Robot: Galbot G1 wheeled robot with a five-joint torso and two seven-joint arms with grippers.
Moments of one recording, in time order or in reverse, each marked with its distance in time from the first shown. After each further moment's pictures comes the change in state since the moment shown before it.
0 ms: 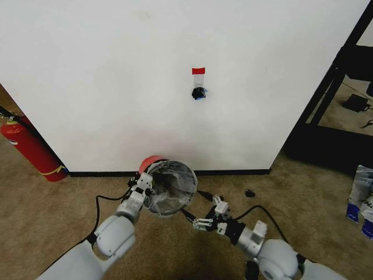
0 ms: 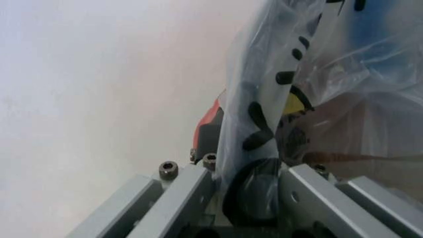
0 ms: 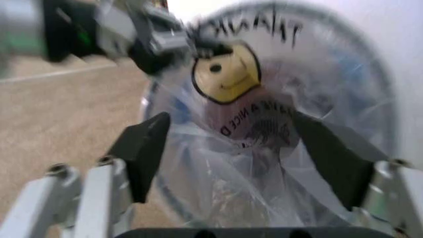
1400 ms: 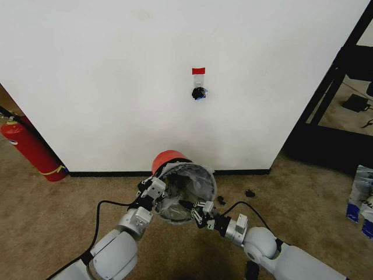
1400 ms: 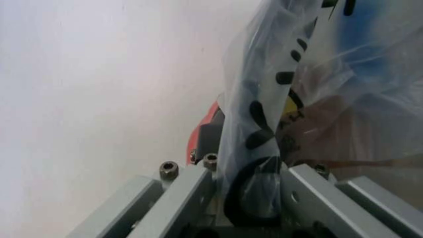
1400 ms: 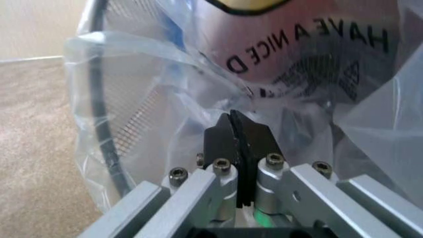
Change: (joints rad) left arm 0.046 0.017 0.013 -0.128 0.214 -0.069 0.082; right arm 0.168 0.061 -0.069 -0.228 0.025 0.059 -0.192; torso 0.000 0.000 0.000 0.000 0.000
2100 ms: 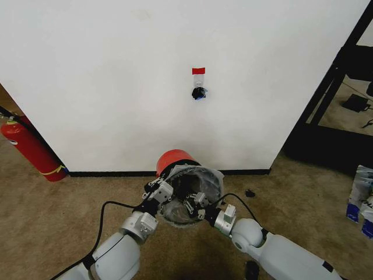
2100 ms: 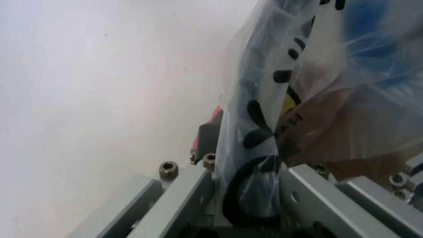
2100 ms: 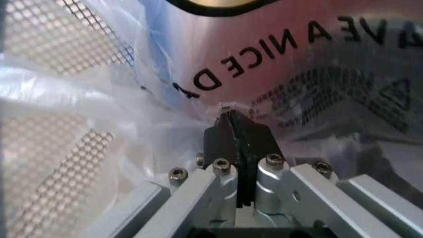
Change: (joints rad) left arm -0.015 -0.002 0.045 0.004 0.054 -0.015 0.025; right arm 0.115 0.077 -0.118 -0.061 0.038 -0.009 0.112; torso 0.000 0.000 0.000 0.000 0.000
